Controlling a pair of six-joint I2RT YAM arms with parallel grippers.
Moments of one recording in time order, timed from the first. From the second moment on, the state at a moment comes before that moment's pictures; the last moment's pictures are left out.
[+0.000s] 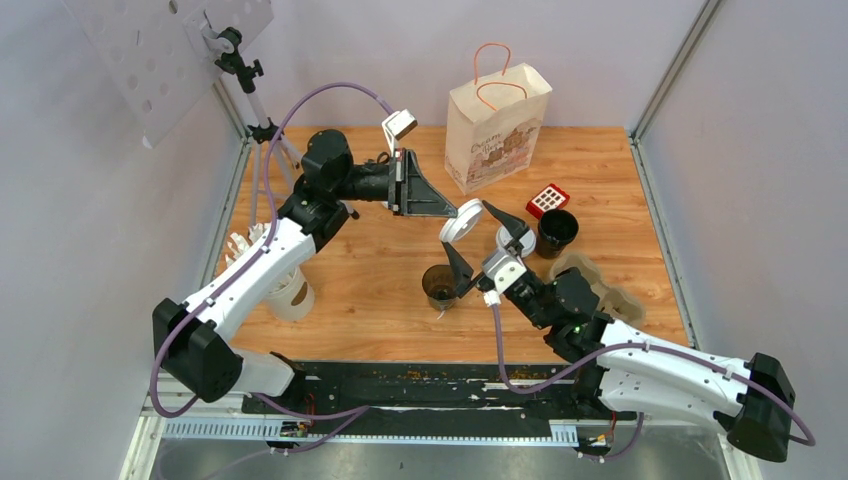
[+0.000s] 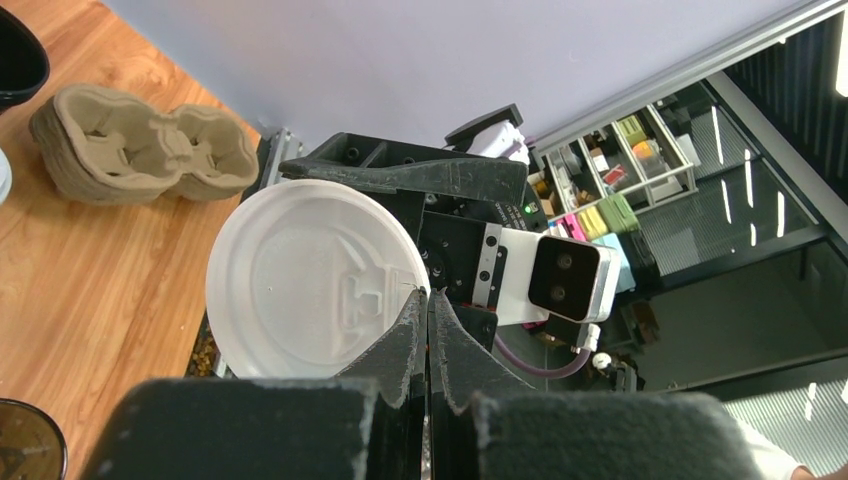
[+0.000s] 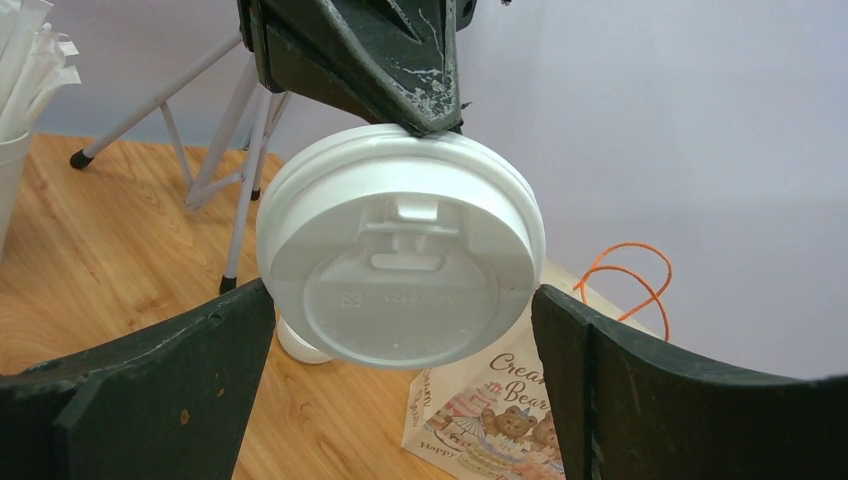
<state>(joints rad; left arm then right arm) -0.56 1.36 1.27 0.21 1.07 -1.07 1.06 0.86 0.55 0.66 0.22 -0.68</state>
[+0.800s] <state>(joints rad) -0.56 1.36 1.27 0.14 1.07 -1.04 1.06 0.86 0.55 0.64 0.22 -0.73</state>
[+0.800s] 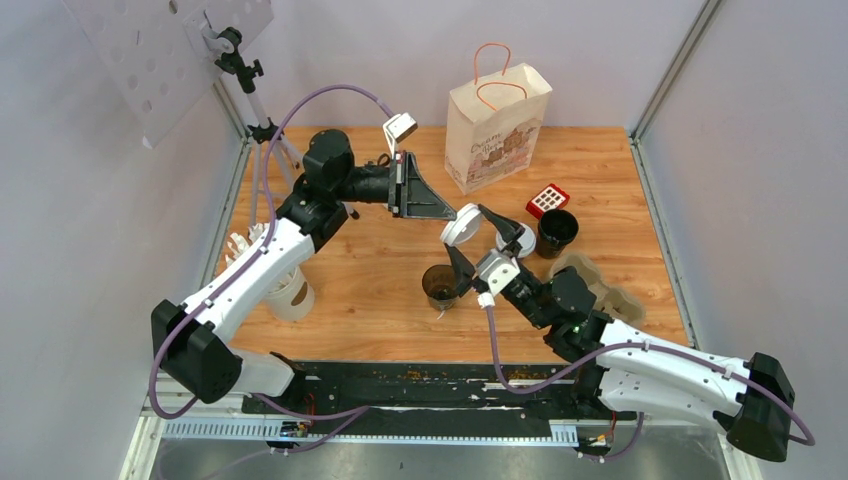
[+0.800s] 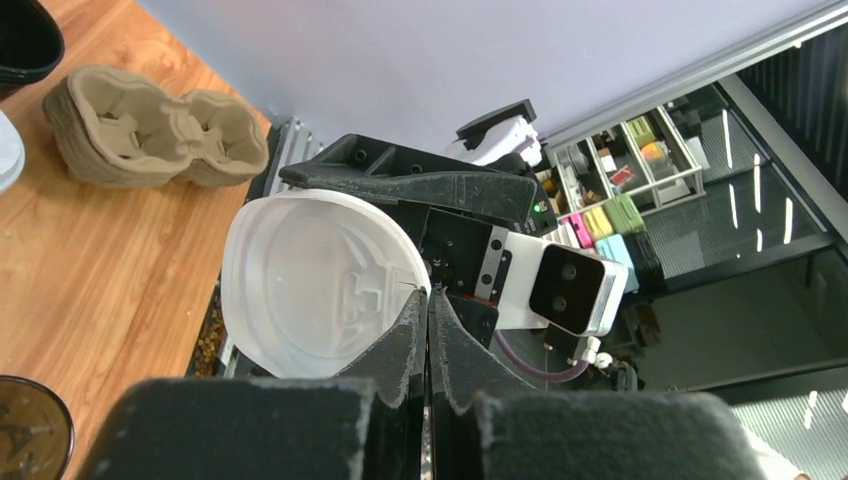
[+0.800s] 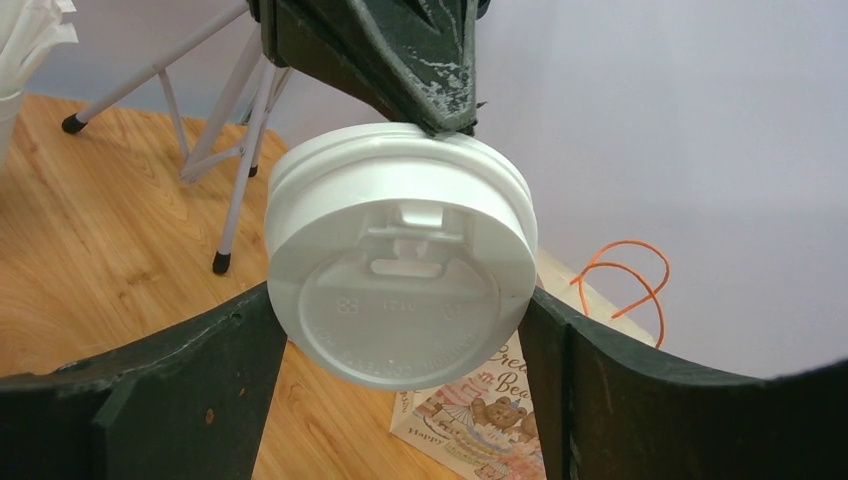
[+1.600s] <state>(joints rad) -0.39 1.19 1.46 -0.60 0.24 -0.33 1.06 1.12 1.08 -0.41 0.29 -0.20</state>
